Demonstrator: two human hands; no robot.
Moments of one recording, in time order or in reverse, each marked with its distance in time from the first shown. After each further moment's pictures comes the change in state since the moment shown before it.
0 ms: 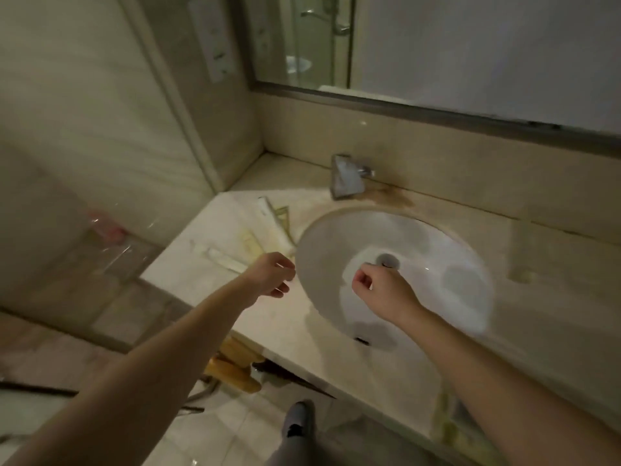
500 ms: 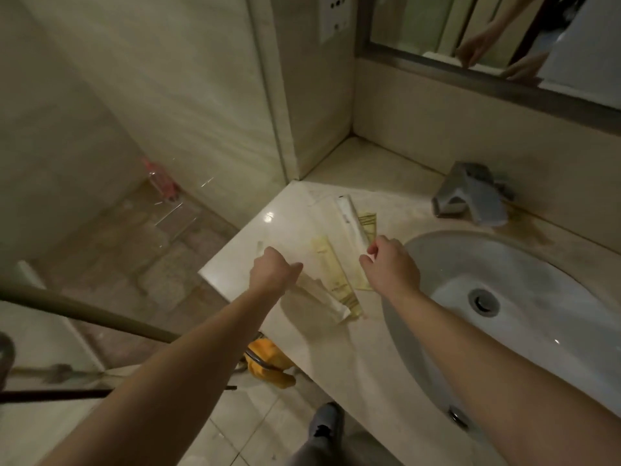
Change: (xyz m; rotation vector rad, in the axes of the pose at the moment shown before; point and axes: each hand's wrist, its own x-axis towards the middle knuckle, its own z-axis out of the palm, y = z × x) left_hand 0.105 -0.069 -0.118 0.240 0.439 -0.294; right_hand 0.175 -0.111 0.100 -0.061 0.075 0.070
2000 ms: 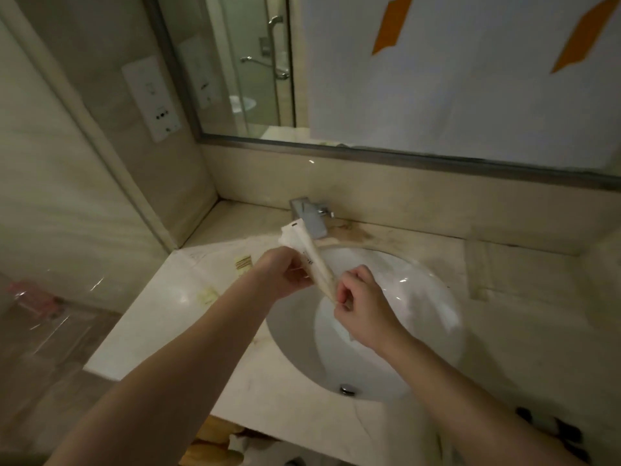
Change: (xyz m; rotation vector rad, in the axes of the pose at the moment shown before) left_hand -0.171 0.188 0.054 -0.893 -0.737 0.032; right_hand -0.150 0.101 -0.146 0.316 0.255 -0.158
